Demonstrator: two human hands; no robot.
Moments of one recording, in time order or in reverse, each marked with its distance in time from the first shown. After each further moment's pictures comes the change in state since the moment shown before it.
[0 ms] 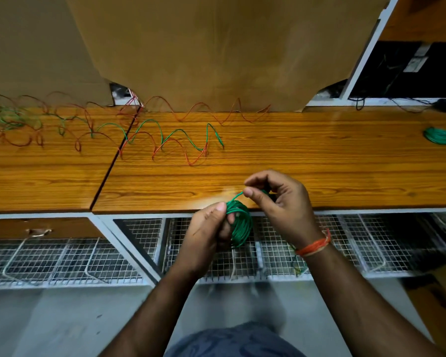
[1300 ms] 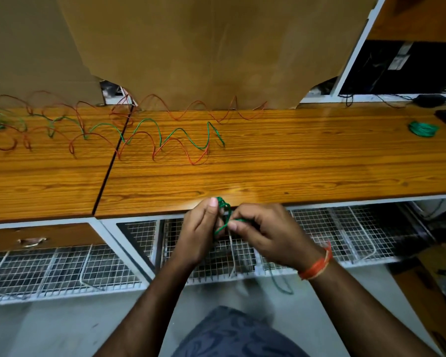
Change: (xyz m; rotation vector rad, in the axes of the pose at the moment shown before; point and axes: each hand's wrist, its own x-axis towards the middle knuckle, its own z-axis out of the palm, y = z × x) left_hand 0.010 0.002 -0.057 0.406 0.002 0.130; right_hand -0.027 -0.029 0.044 -0.288 -0.363 -0.052
